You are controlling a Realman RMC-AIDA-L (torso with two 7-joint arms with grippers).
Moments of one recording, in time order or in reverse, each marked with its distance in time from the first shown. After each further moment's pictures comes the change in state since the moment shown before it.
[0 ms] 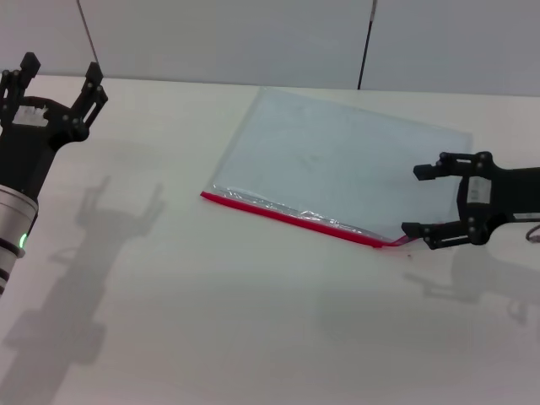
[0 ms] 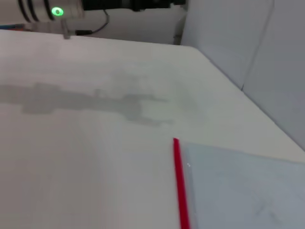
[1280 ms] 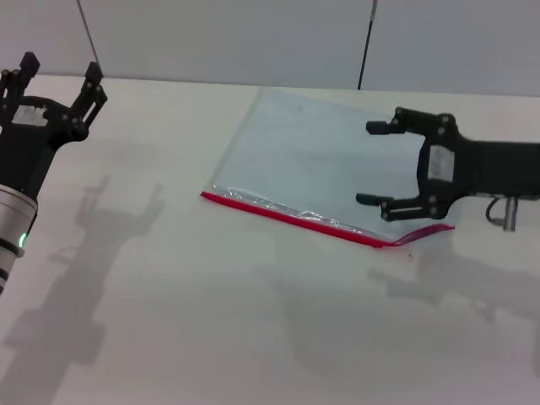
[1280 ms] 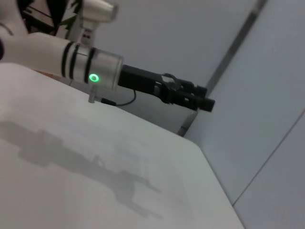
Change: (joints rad) left arm 0.000 0.001 0.000 0.000 0.000 -0.001 0.000; right arm -0.036 0.019 -0.174 0.058 0.363 -0.031 -0.366
